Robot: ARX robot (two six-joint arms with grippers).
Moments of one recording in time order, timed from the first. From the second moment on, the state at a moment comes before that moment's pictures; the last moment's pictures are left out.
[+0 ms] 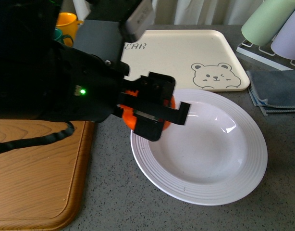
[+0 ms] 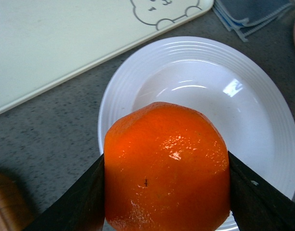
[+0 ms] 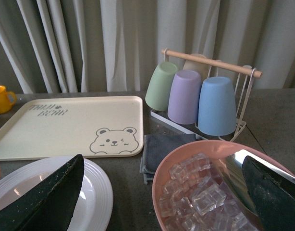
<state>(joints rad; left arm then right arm) -0.58 1.73 0.76 0.32 0.20 -0.12 0.00 0.01 0.02 0.00 0.00 0.00</state>
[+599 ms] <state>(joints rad) -0.68 1.97 0.92 0.33 0.21 -0.16 0.00 0.01 0.02 0.00 0.00 0.00</state>
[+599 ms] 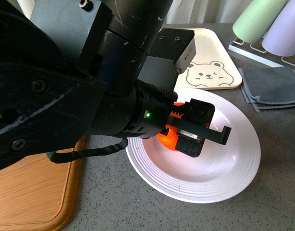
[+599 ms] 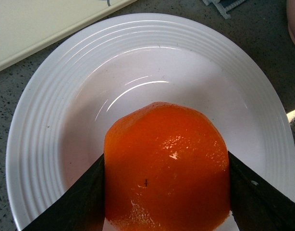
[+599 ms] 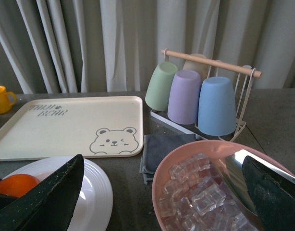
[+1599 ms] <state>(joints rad) -0.37 1.37 0.50 0.62 0.01 -0.14 0.00 0.01 0.02 0.00 0.00 0.00</state>
